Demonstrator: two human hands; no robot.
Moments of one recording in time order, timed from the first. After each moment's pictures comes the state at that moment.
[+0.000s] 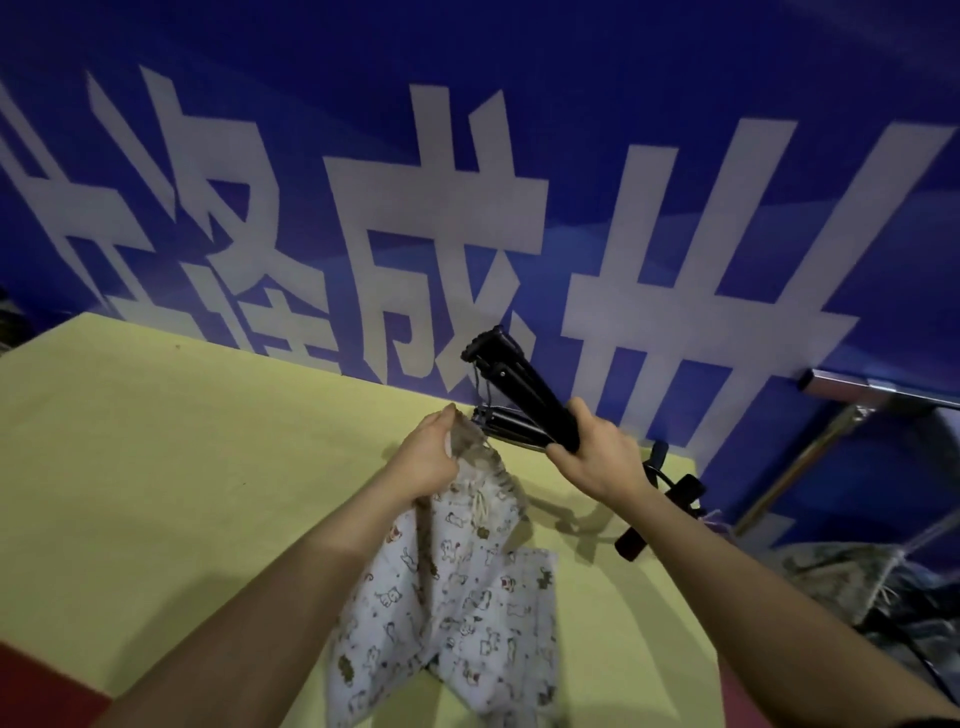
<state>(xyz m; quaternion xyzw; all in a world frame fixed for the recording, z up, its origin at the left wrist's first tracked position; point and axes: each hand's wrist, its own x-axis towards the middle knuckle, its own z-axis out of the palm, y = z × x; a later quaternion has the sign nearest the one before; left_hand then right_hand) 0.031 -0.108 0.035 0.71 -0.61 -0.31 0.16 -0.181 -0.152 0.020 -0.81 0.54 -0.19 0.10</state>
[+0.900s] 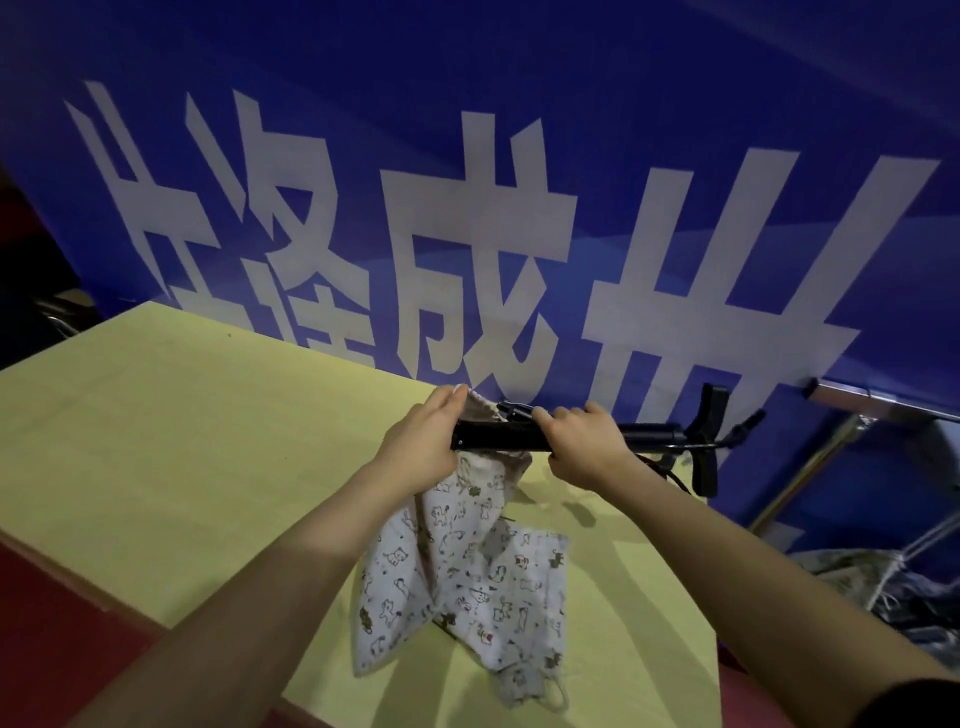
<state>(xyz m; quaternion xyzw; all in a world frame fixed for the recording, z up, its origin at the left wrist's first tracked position) 0.046 -0.048 0.062 0.70 -0.69 -0.10 0.15 -0.148 -0.122 0.049 -0.90 0.42 0.00 -0.12</state>
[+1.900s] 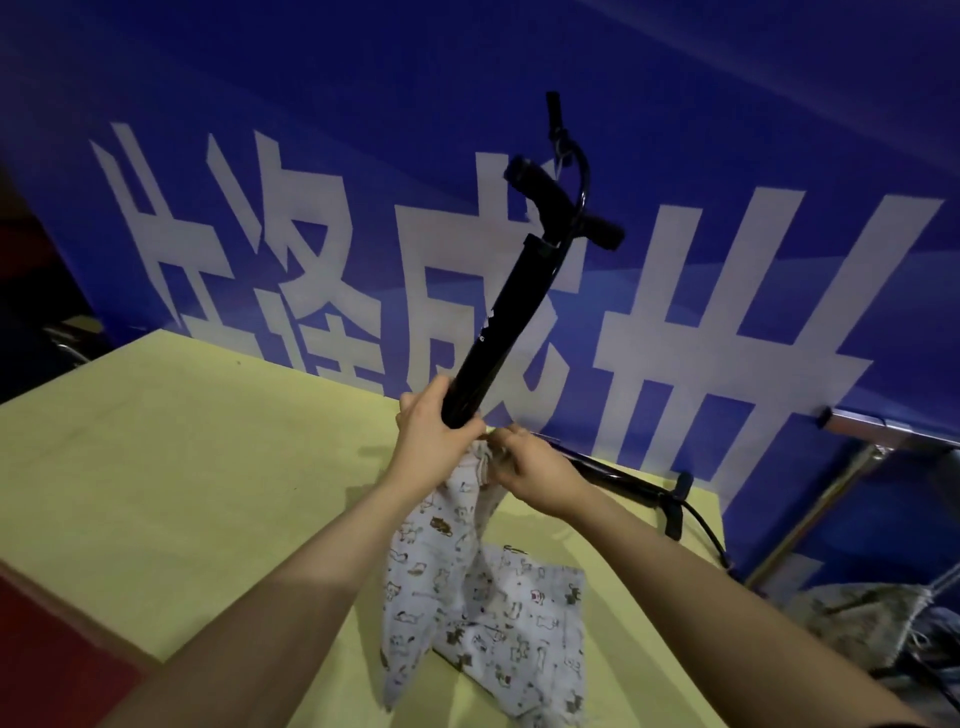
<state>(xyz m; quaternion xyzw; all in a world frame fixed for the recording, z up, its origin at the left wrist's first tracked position) 0.046 -0.051 0.093 0.68 -0.53 -0.20 0.47 -0.093 -0.104 0.058 -0.88 0.40 -0.15 0.22</state>
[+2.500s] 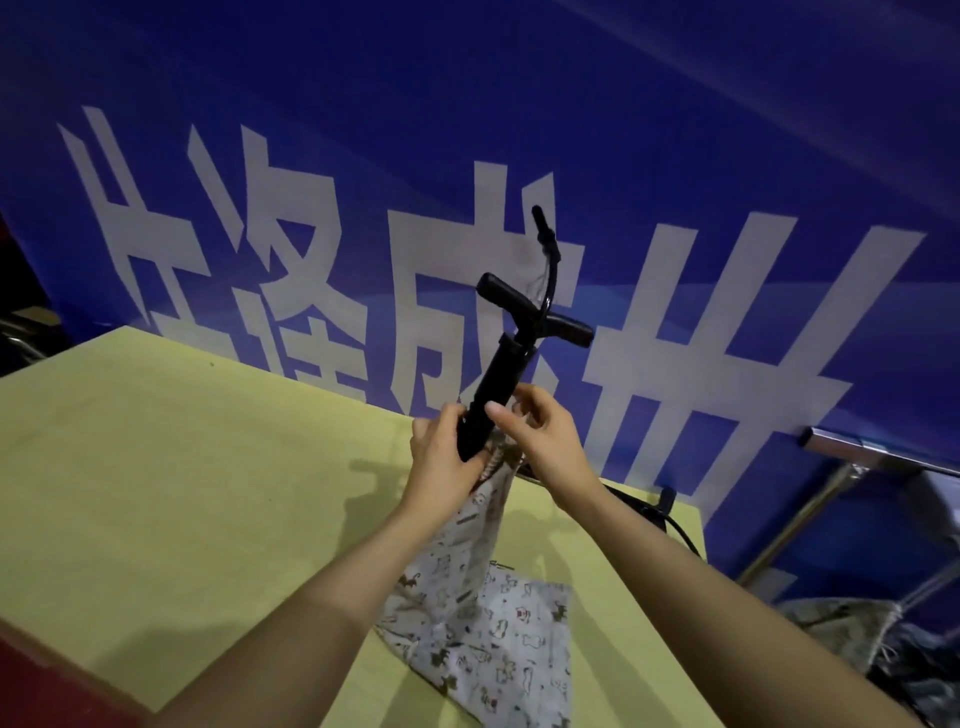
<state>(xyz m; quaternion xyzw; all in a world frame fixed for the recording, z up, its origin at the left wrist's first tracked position) 0.037 -0.071 0.059 0.67 -0.54 -0.22 0.47 -0.089 -0.108 0.093 -0.67 0.39 -0.44 0.46</state>
